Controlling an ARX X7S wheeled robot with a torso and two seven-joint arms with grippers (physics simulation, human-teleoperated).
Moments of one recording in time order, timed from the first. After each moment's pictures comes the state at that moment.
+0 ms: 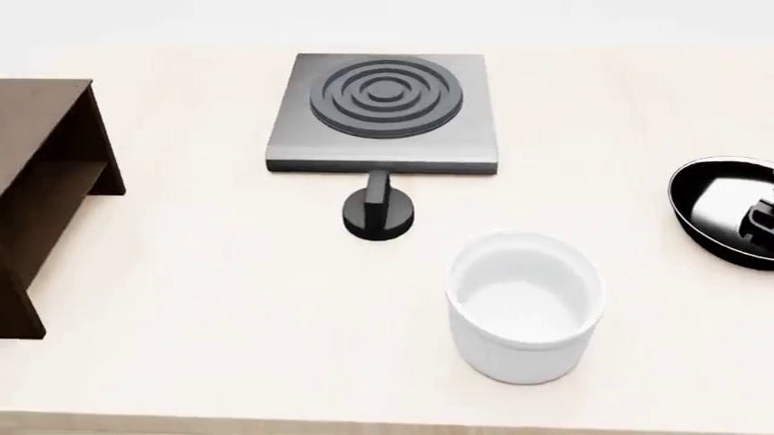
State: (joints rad) left arm -0.62 -0.14 -0.30 0.18 -0.22 -0.41 -0.44; right arm 0.50 0.24 0.32 -0.52 0.08 0.65 0.31
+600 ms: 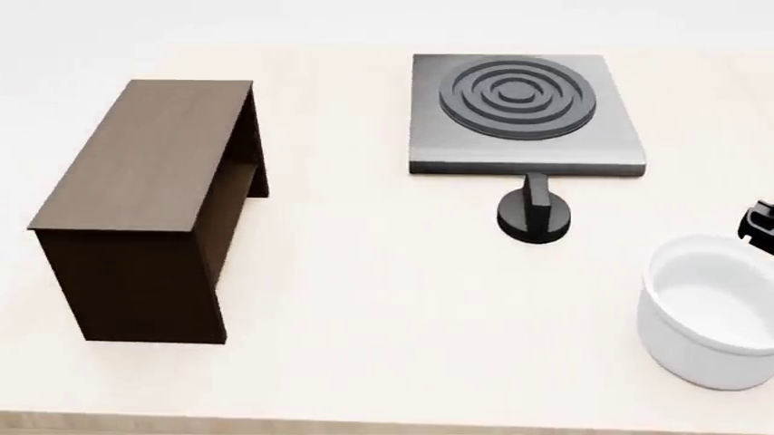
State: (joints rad) left arm -0.61 -0.16 -0.29 0.17 -0.23 -0.40 -0.46; right arm 0.50 0.25 0.31 -0.52 0.08 0.64 0.33
